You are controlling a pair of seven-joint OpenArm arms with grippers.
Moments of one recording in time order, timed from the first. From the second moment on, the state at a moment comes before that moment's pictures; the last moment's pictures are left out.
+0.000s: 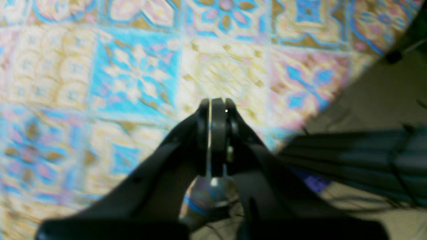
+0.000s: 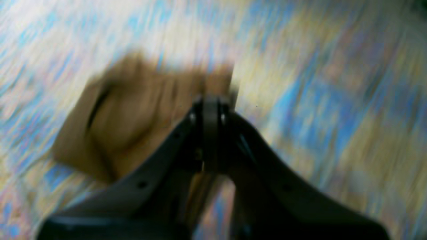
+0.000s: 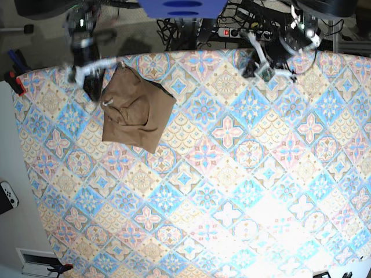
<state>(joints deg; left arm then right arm) 41.4 -16.7 -9.9 117.2 -13.9 -40.8 29.0 -36.4 -8.6 32.0 108.0 10.4 31.8 -2.8</state>
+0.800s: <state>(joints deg) 46.6 -14.9 -1.5 95.3 -2.8 -40.0 11.9 -53.9 -8.1 35.3 92.3 25.2 27.4 9.5</state>
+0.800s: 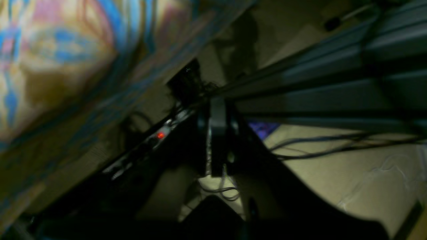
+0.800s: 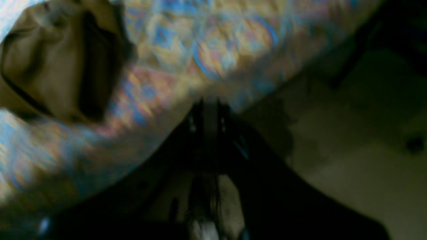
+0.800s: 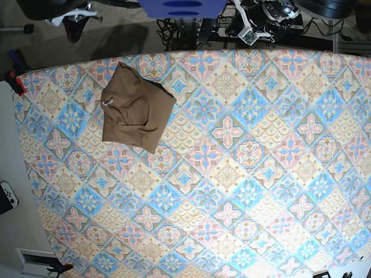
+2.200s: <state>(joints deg) 15.0 -10.1 2.2 31.2 5.0 -40.4 9.3 -24.9 5.8 35.5 21.5 15.8 26.4 9.7</state>
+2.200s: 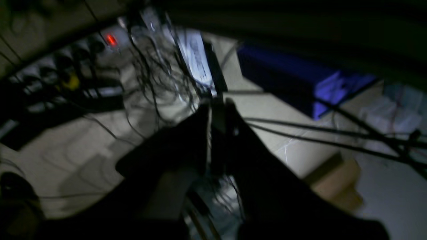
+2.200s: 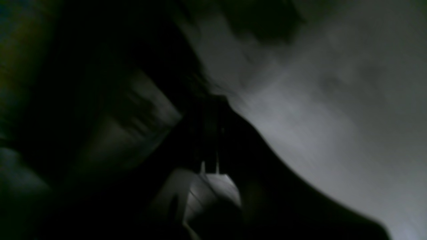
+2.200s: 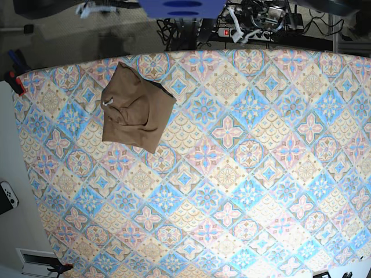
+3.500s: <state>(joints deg) 1.8 -10.0 2.5 -0.7 5.7 -23.4 -7.3 -8.6 7.4 22.8 -1.0 11.8 2.8 9.7</state>
